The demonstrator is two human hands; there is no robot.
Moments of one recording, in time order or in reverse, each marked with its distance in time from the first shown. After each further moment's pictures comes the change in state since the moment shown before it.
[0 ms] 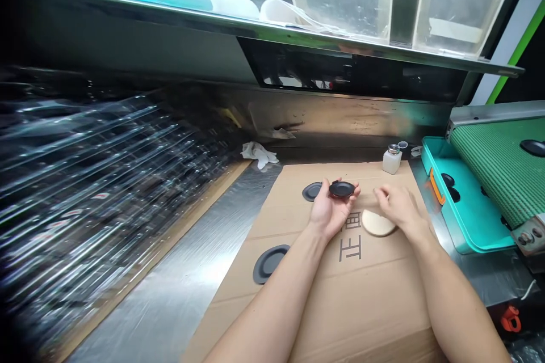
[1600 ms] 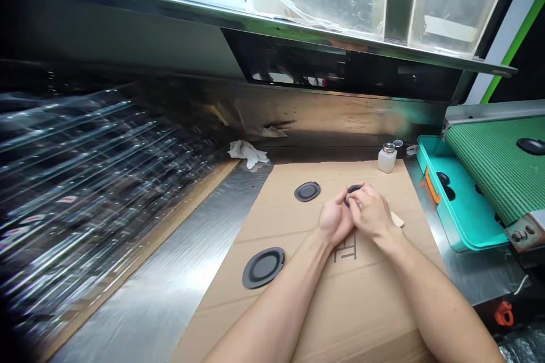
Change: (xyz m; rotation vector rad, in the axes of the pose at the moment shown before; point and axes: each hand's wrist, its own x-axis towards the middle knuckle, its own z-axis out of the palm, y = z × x) left_hand -0.002 -0.028 0.001 0.021 -0.115 -0.145; right_hand -0.004 -0.042 0.038 0.244 0.153 -0.190
